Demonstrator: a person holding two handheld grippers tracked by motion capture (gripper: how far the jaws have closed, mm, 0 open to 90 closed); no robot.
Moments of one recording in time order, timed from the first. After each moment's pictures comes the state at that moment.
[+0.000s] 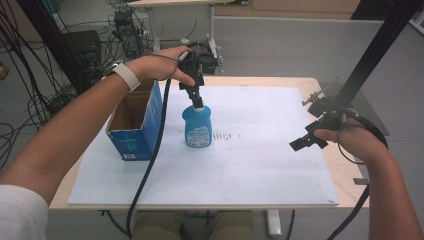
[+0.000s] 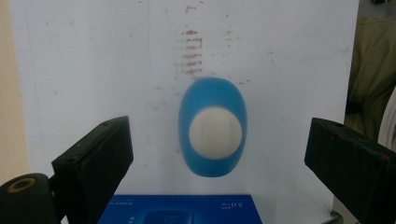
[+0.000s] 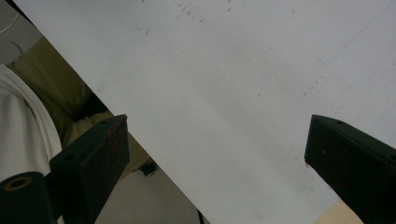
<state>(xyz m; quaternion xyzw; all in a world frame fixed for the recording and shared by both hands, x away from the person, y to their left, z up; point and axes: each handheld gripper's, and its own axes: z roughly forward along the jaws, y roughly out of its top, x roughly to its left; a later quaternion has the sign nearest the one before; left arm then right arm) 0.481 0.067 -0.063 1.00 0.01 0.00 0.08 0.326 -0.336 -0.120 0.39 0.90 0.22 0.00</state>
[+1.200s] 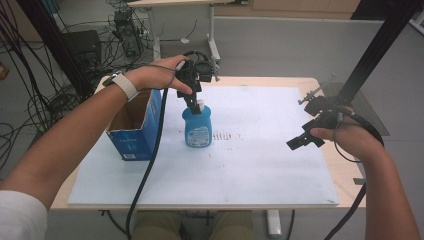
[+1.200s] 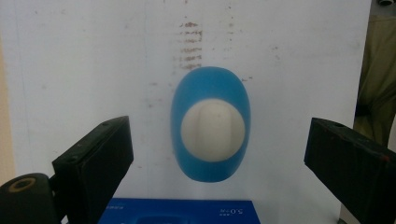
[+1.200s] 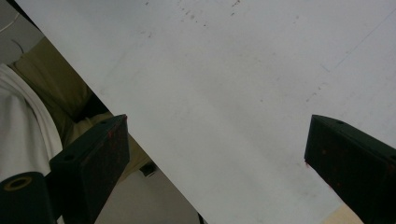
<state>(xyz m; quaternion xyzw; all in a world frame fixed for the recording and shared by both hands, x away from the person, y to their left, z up) 0.475 0.073 -0.083 1.00 0.01 0.00 0.08 0.329 -0.329 -0.119 0.38 0.90 0.22 0.00</state>
